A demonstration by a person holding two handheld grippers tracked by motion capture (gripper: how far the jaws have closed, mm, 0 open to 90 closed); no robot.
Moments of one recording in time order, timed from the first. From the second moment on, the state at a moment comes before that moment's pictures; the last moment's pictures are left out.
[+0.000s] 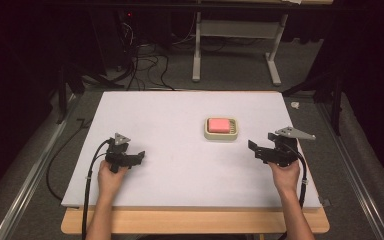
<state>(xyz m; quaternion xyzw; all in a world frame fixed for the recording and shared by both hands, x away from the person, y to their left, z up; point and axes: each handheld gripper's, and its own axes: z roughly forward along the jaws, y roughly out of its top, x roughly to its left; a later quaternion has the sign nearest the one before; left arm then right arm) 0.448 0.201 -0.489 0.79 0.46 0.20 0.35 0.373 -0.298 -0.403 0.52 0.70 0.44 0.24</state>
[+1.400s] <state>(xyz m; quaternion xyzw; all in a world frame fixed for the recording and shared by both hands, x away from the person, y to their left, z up) 0.447 0.201 -0.489 0.79 0.46 0.20 0.35 0.367 -0.296 -0.437 0.54 0.70 0.41 0.21</state>
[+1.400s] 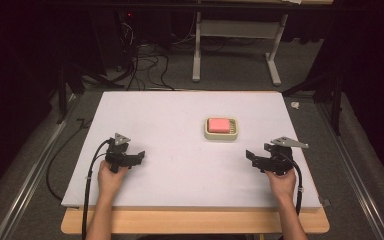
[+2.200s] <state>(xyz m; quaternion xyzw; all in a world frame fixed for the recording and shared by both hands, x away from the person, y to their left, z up) 0.447 0.201 -0.489 0.79 0.46 0.20 0.35 0.373 -0.288 -0.460 0.54 0.72 0.39 0.20</state>
